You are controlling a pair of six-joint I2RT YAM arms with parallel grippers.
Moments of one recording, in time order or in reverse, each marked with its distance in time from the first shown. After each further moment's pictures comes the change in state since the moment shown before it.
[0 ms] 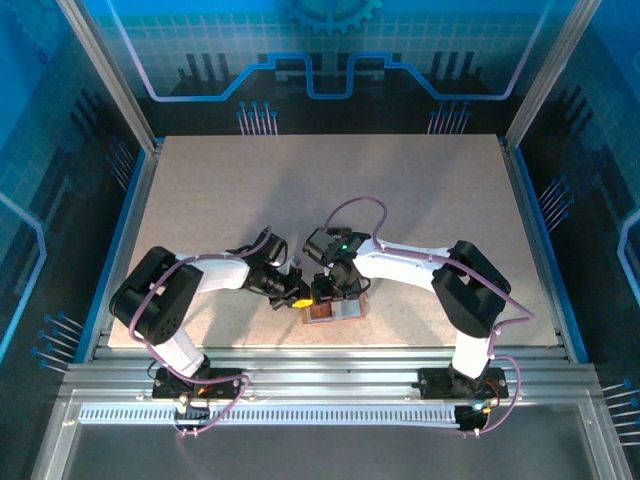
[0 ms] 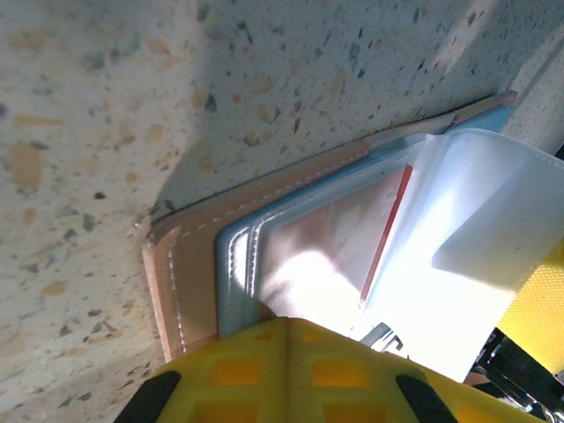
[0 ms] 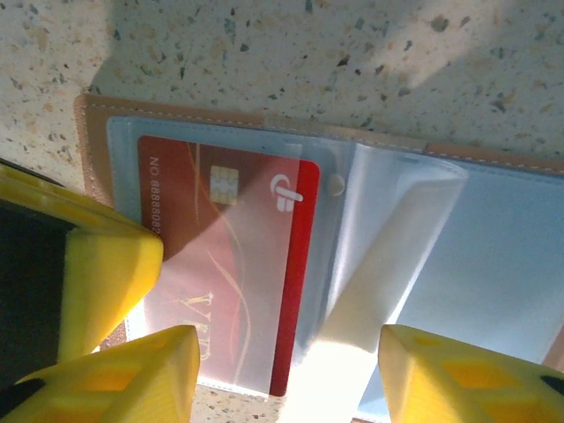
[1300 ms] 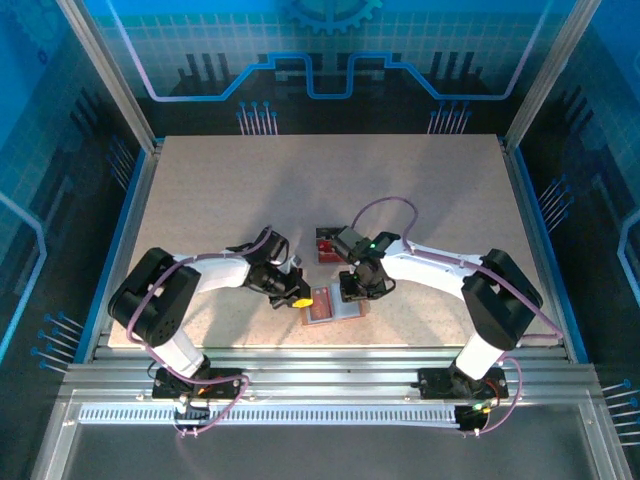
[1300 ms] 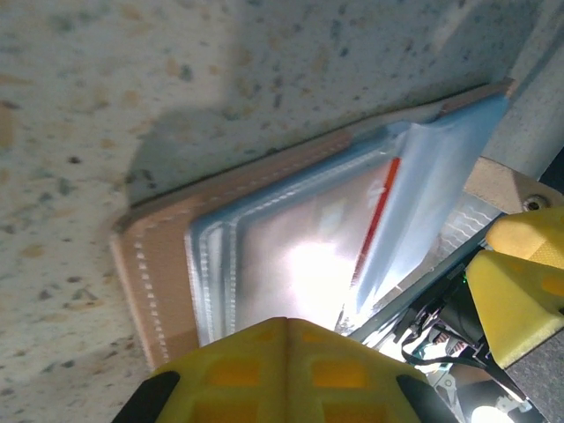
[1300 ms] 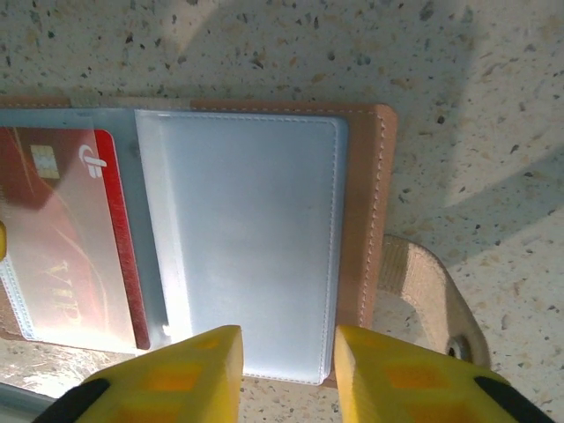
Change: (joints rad) left arm -0.011 -0.015 0.037 -0.071 -0.002 -0.001; right arm -0.102 -0.169 -0.164 -0.010 0.026 -0.029
